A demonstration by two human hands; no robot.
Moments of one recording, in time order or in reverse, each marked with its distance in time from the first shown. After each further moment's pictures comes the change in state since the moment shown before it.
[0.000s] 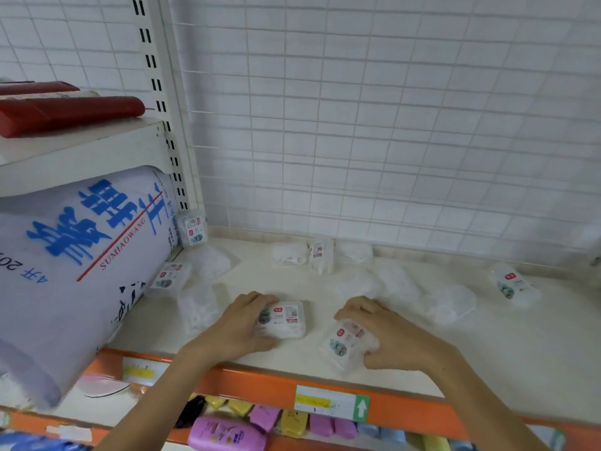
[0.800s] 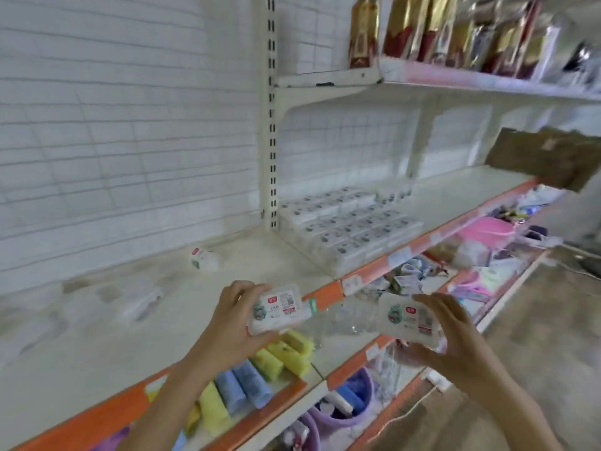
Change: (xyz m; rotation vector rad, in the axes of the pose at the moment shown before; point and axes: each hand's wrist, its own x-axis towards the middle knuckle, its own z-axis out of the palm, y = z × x) left_hand 0.073 0.359 0.216 -0.212 0.006 0.723; right_hand -0.494 0.120 0.036 -0.084 1.009 0.827
